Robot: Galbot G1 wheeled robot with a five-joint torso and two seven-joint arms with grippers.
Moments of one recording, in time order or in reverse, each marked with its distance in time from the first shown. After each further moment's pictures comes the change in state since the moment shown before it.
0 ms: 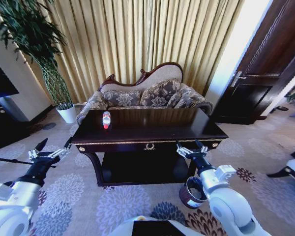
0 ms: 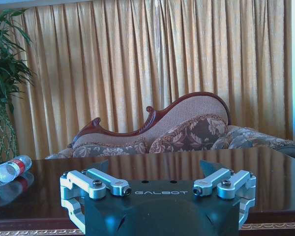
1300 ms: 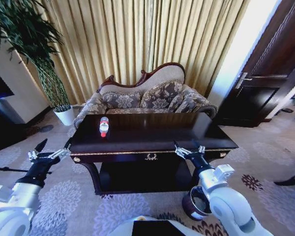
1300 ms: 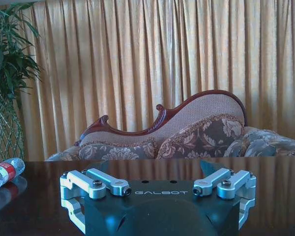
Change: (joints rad) left arm 0.002 -0.034 -0.002 -0.012 0.013 0.000 0.004; right arm 0.002 -0.047 -0.002 -0.004 0.024 0.005 -0.026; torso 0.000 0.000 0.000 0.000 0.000
